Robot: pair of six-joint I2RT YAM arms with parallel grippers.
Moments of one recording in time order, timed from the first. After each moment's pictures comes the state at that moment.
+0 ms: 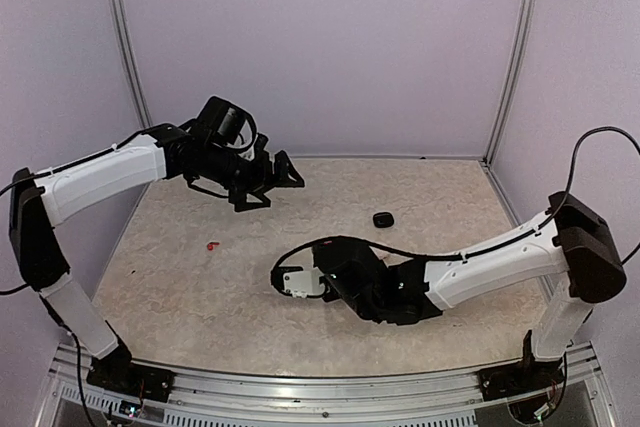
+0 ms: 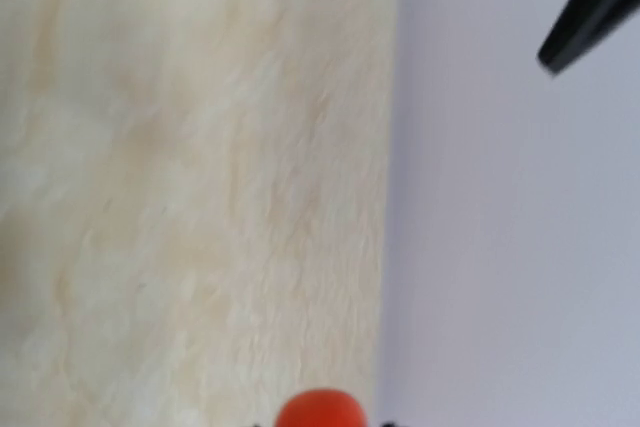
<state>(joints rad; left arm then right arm) -0.66 1.66 1.46 -0.61 0.33 -0.75 1.29 1.79 1.03 0.24 0.76 -1.06</state>
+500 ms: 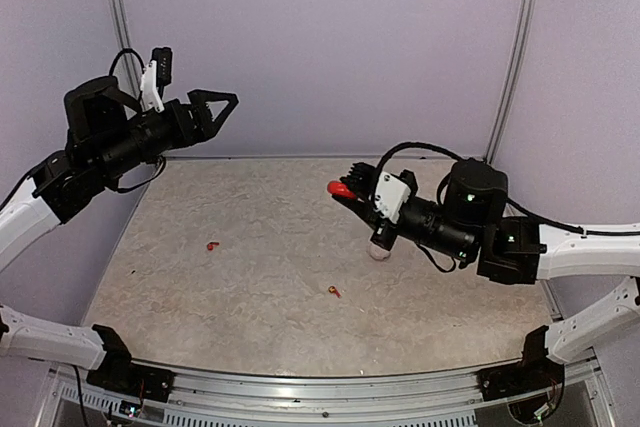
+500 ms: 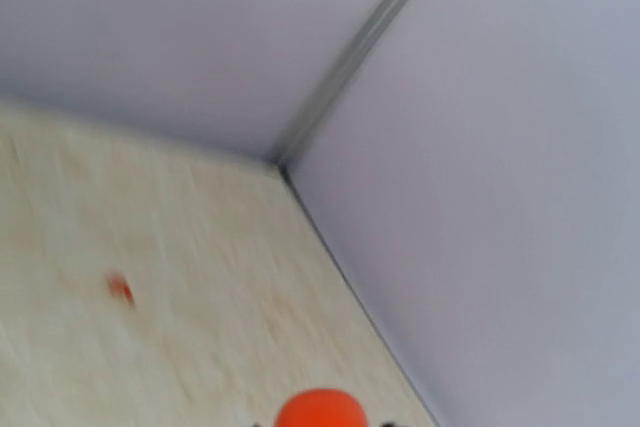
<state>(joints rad) -0.68 1.08 1.21 -0.17 -0.05 -0.41 1.16 1.24 0.91 0.31 0.21 -0.62</state>
